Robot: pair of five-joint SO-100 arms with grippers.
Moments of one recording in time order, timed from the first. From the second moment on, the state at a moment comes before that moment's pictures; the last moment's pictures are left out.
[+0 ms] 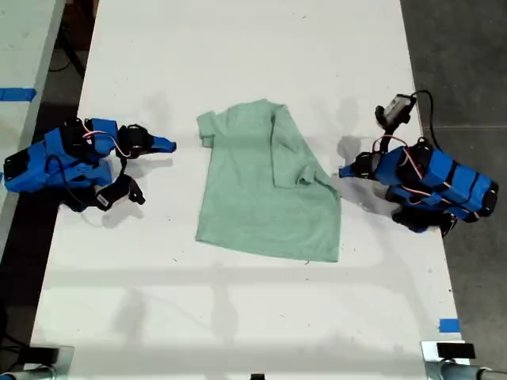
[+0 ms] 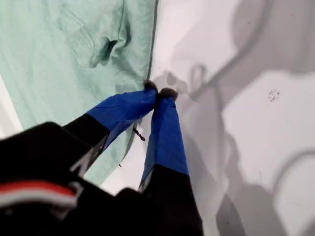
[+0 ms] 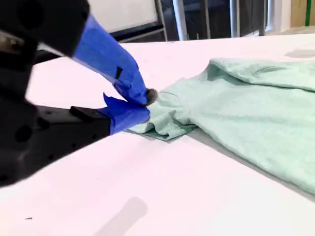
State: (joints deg) arm 0 -28.4 205.7 186.3 56.4 15.0; arm 1 29.5 200.5 174.2 78.8 -26.0
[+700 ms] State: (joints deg) arm 0 -37.9 205.7 184.0 55.6 28.9; arm 1 29.1 200.5 174.2 78.8 -26.0
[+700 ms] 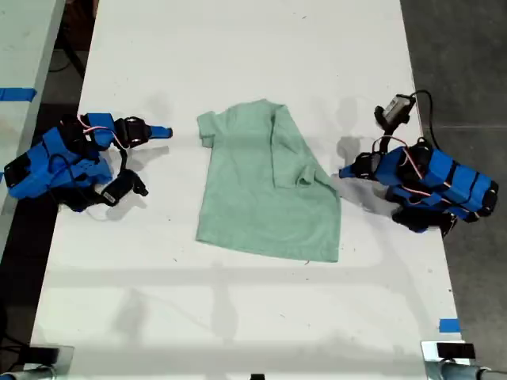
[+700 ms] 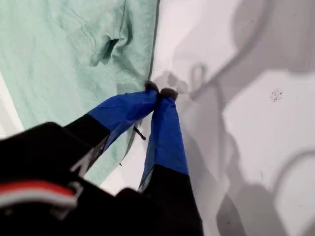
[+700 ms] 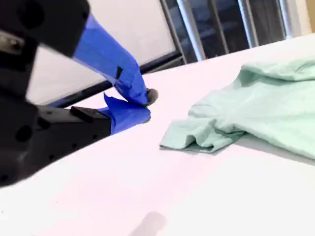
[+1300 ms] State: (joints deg) arm 0 -40.5 205.7 184.8 57.6 21.5; arm 1 28.7 200.5 174.2 78.8 -26.0
